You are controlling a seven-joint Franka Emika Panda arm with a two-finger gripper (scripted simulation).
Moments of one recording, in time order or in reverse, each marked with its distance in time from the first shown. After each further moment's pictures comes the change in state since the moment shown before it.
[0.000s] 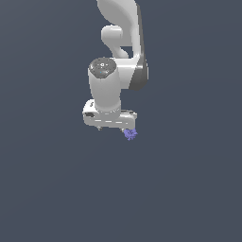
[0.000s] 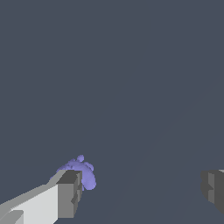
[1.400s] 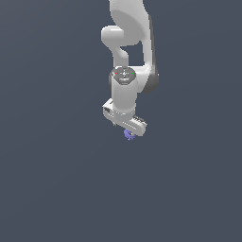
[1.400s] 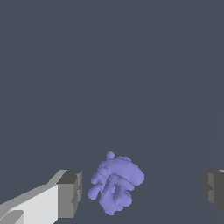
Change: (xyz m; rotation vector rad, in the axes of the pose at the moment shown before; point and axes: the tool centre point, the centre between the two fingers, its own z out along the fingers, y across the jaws) arm -0.036 -0.051 0.043 0.000 0.009 0.475
